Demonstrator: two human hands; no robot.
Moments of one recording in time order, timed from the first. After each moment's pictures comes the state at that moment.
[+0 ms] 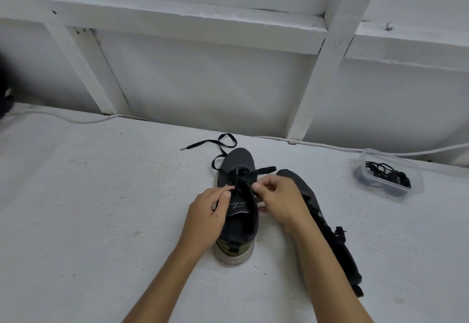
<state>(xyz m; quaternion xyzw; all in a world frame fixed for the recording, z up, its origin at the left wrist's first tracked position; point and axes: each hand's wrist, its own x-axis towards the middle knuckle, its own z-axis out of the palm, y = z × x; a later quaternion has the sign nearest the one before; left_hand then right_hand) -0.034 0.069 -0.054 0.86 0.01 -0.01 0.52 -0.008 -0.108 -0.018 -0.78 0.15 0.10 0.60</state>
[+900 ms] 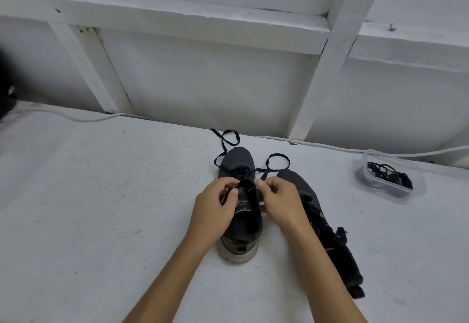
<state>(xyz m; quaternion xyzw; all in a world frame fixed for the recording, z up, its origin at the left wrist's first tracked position) -0.026 0.059 -0.040 0.86 0.00 0.01 0.52 -0.011 -0.103 -0.031 -0.78 0.16 0.06 0.60</state>
